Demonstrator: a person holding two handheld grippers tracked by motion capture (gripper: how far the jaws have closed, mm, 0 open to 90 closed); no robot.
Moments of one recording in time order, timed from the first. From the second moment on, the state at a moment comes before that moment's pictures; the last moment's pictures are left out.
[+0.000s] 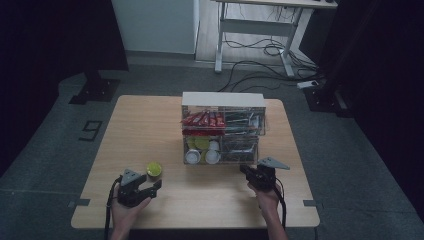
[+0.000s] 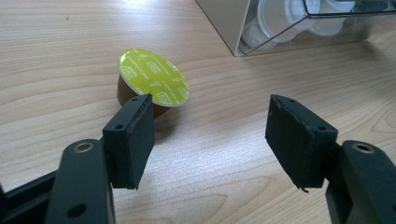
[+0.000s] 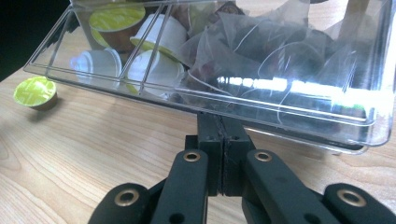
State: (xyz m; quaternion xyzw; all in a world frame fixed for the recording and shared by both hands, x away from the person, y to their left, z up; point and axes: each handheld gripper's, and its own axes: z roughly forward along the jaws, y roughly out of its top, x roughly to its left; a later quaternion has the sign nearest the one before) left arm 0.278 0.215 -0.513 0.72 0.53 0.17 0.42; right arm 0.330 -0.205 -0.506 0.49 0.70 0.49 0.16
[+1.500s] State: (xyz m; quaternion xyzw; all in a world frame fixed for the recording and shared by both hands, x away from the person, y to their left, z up) left arm 0.274 0.203 -0.513 0.74 0.51 0.16 0.41; right arm 0.286 -0.220 -0.504 0.44 0.71 0.51 0.19
